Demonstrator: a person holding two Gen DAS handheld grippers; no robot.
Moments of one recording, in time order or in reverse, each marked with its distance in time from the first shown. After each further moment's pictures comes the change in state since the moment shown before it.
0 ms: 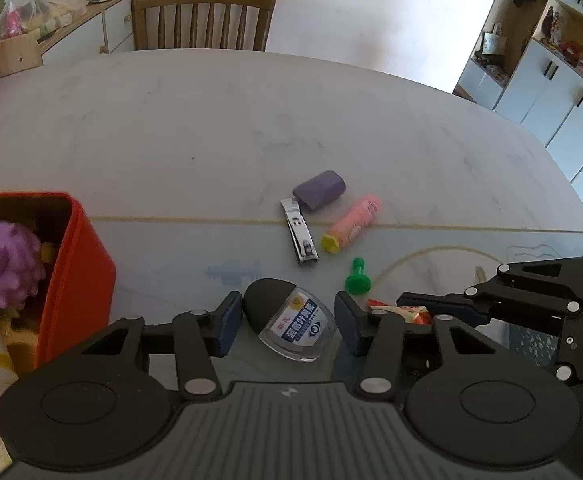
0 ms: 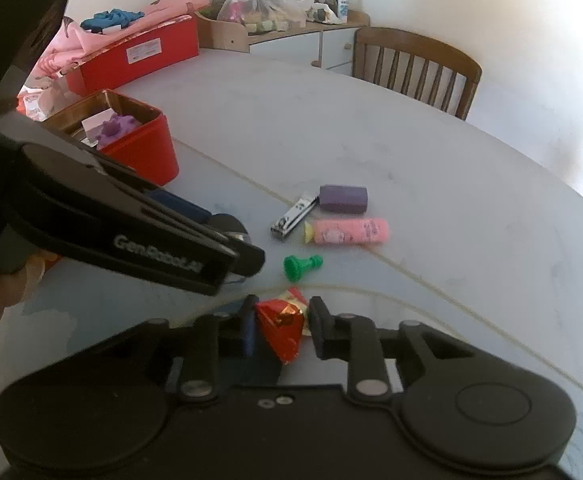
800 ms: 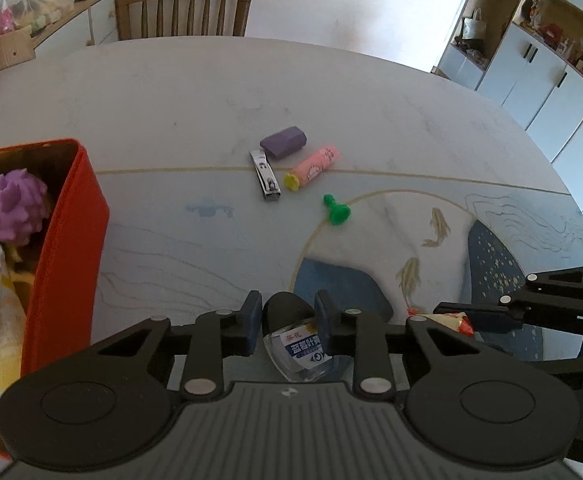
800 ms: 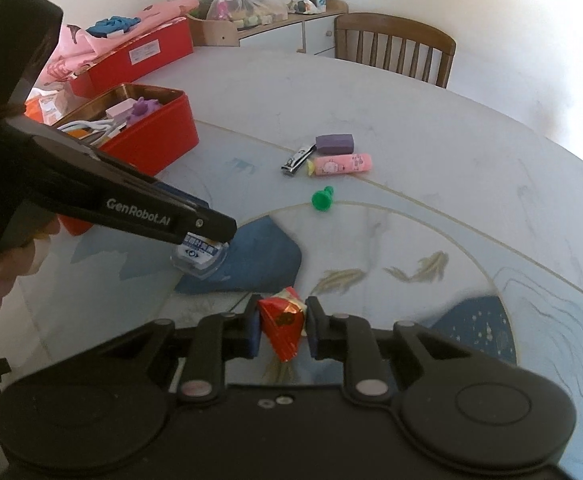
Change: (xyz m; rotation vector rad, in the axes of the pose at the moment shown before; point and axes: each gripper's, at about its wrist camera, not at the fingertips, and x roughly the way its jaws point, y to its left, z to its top) left arm -0.026 -0.015 -0.039 0.037 0.034 -0.037; right arm -0.053 0.015 -0.048 0.092 0.017 -0.003
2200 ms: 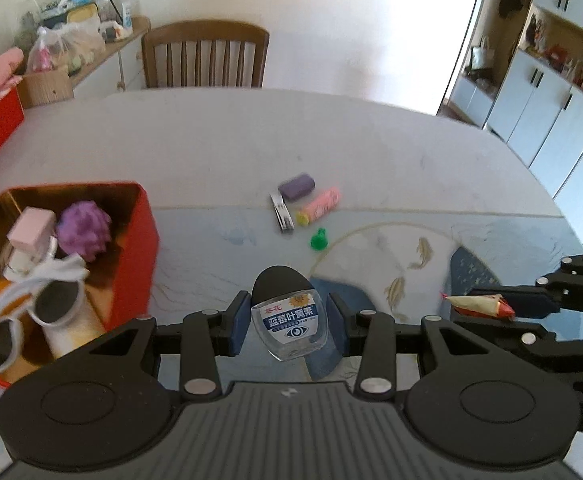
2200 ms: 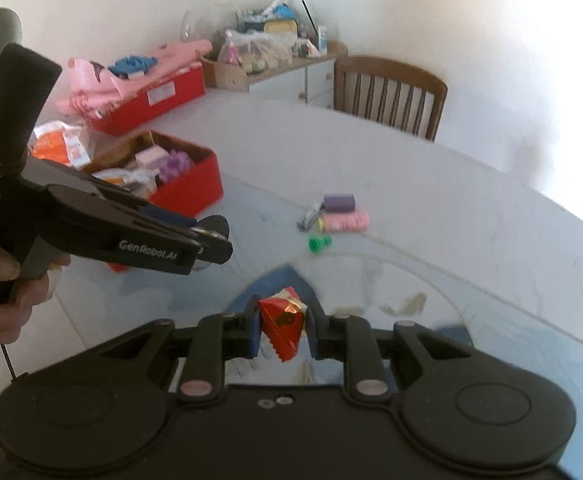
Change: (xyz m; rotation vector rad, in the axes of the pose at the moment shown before) left arm -0.069 -0.004 -0.006 0.001 -0.129 0.061; right arm -0.065 0.027 0.021 -0.024 -0.106 -0.024
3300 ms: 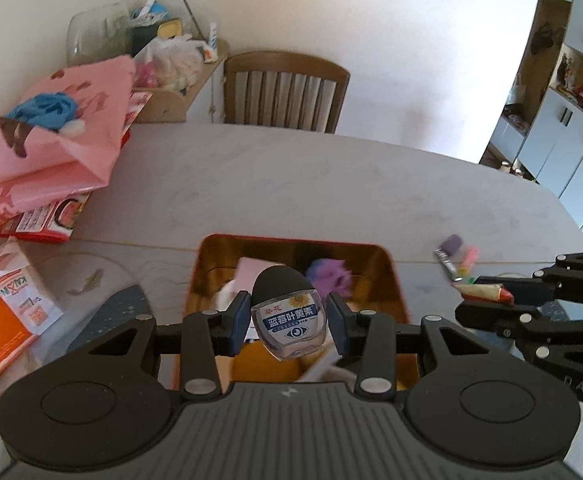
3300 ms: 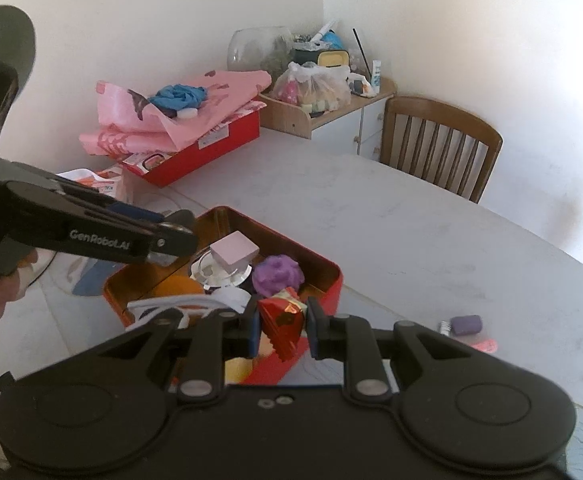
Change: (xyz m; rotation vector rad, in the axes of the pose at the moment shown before) left arm -0.059 0.202 0.030 -0.053 -0.055 0.060; right arm 0.079 0.135 0.110 -0.041 -0.046 0.006
